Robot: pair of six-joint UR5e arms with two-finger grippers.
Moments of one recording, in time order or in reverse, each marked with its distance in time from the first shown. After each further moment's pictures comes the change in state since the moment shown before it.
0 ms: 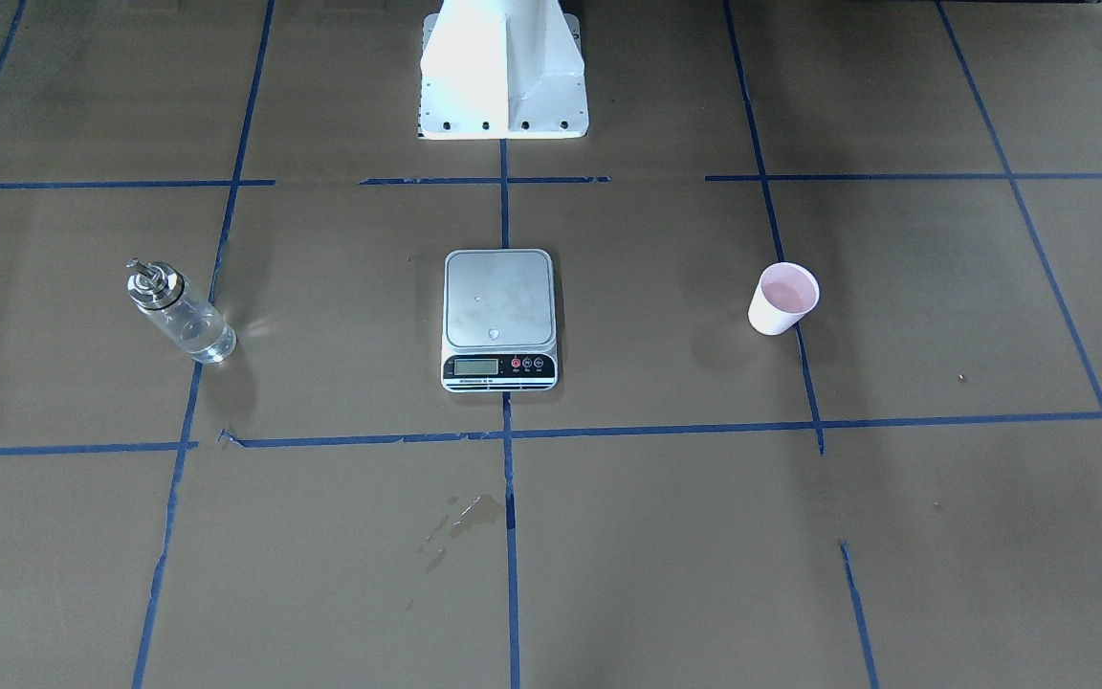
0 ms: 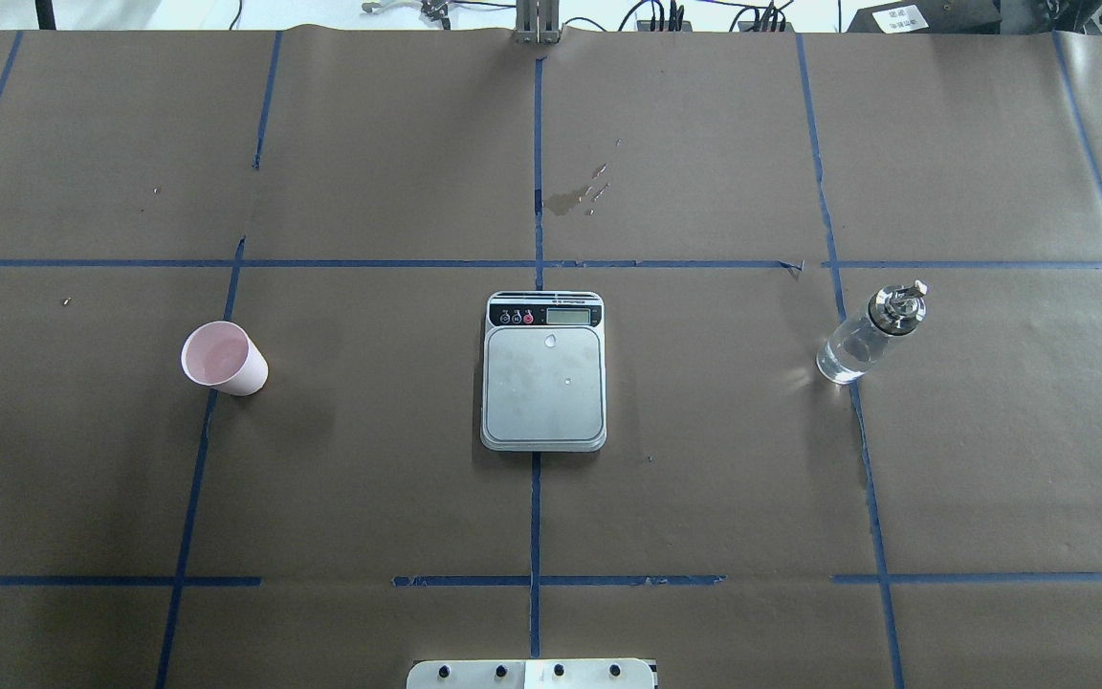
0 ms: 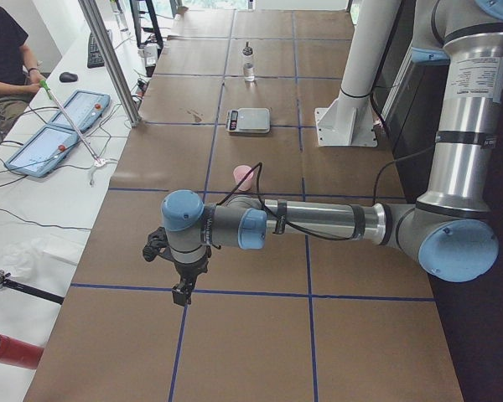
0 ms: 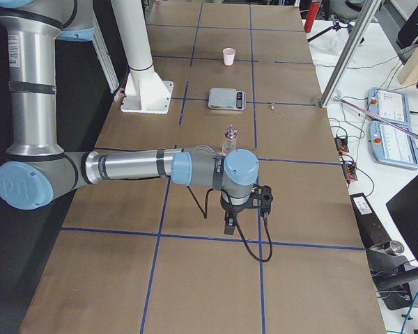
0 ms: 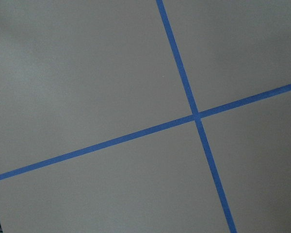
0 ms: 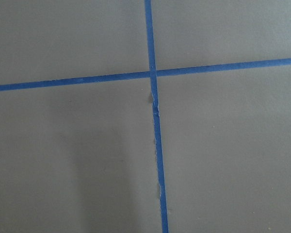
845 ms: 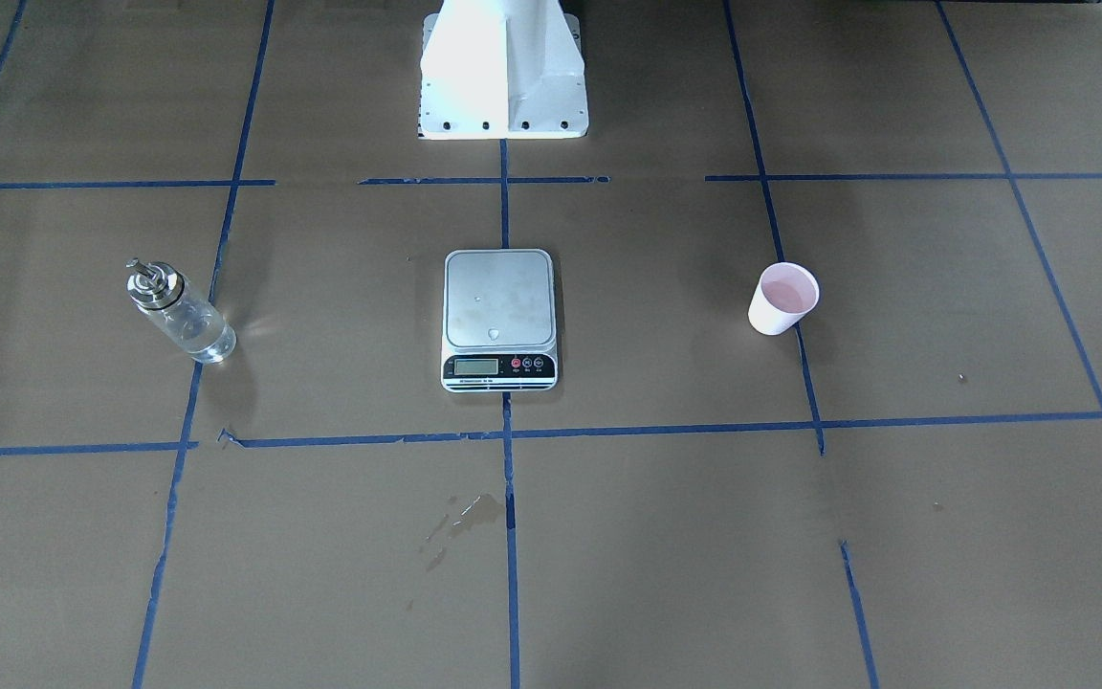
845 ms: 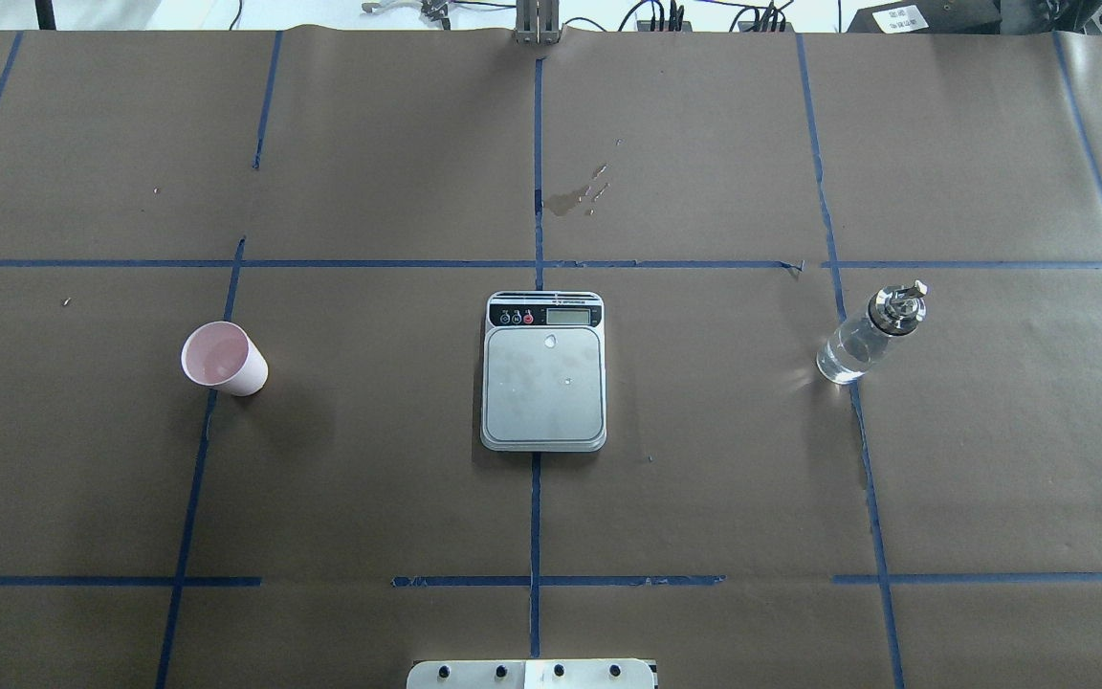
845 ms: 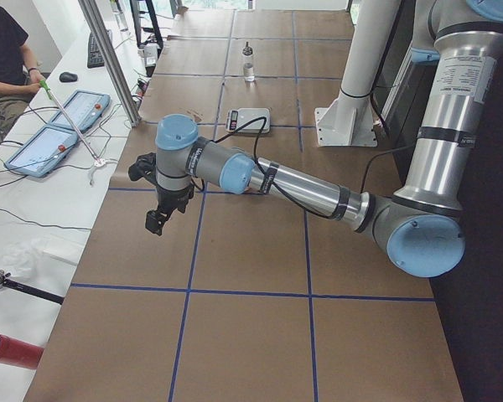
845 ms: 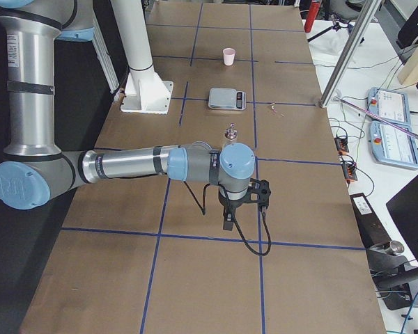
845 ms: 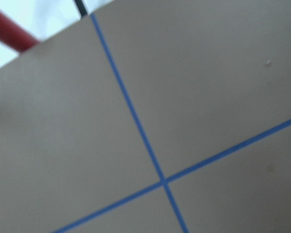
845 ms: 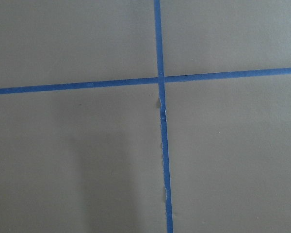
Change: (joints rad) left arm 0.113 -0.120 -0.197 -0.043 0.000 -0.083; right arm -0.004 0.009 0.016 0.003 0.002 0.001
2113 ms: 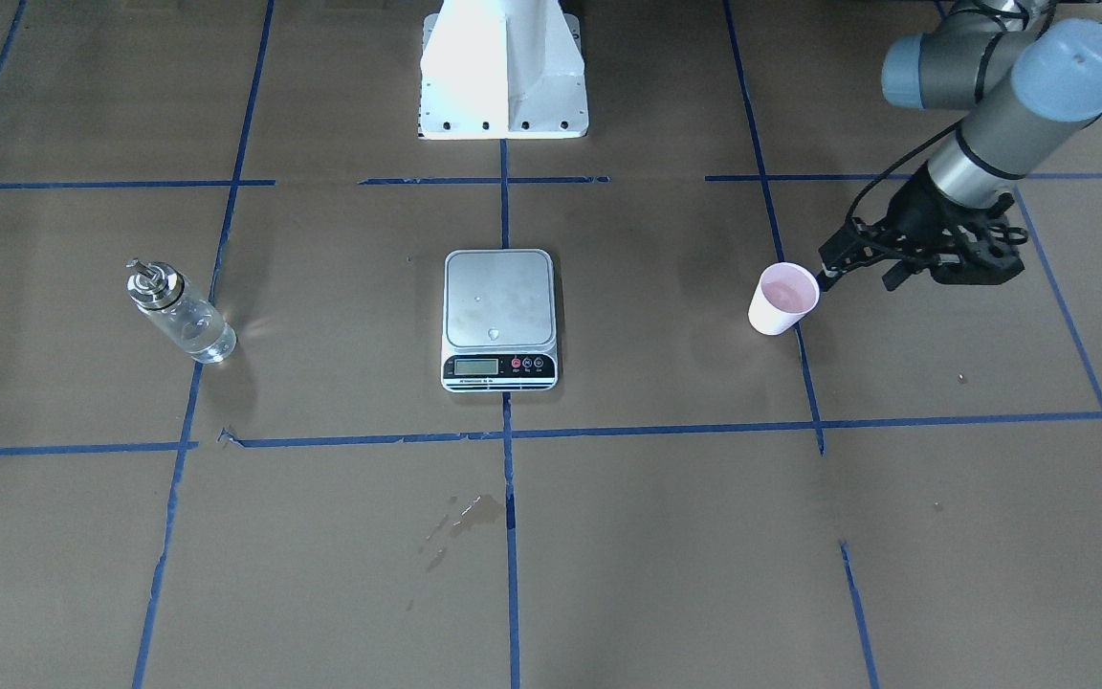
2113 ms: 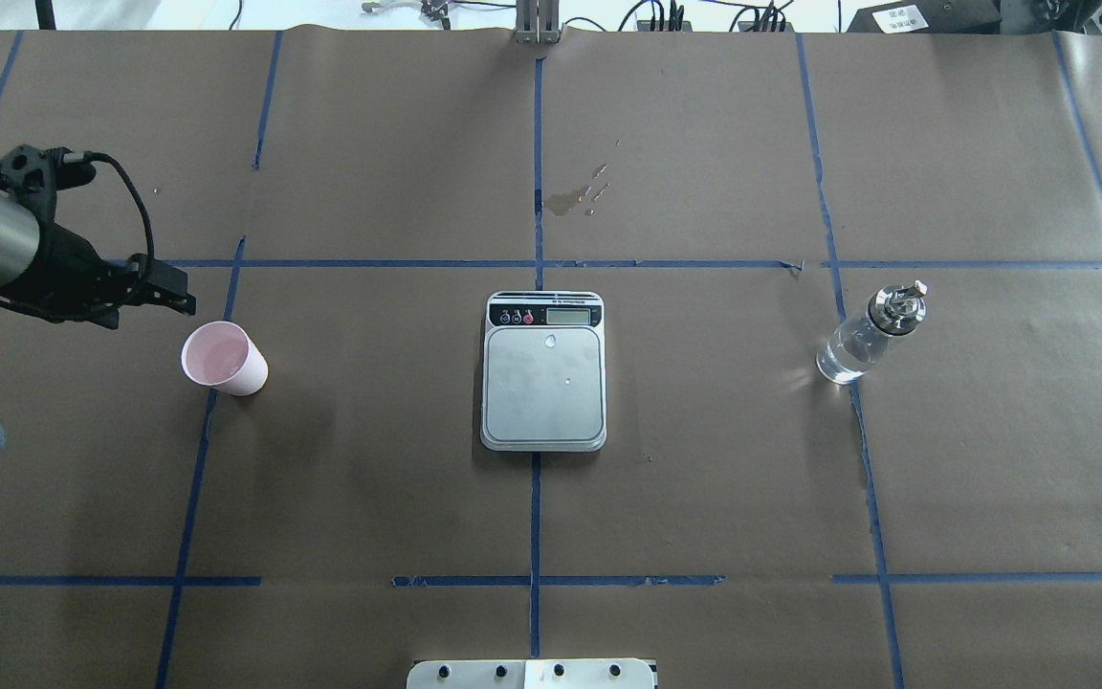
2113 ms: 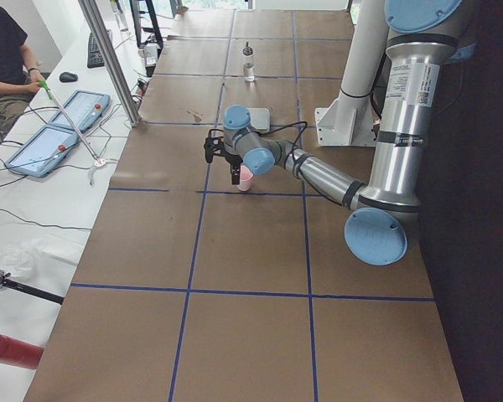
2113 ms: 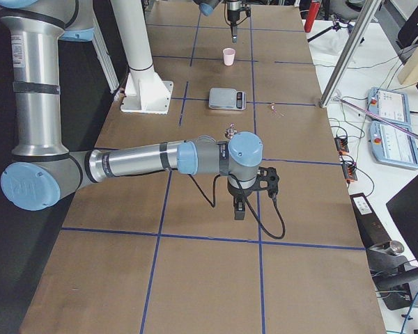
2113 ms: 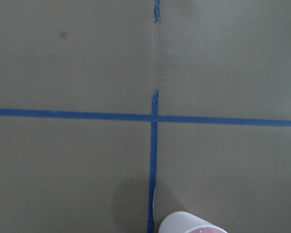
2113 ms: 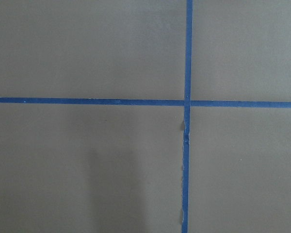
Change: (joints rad) left arm 0.612 0.080 -0.126 -0.338 0.064 -1.327; right arm -0.031 0.039 0.003 0.045 0.013 0.002
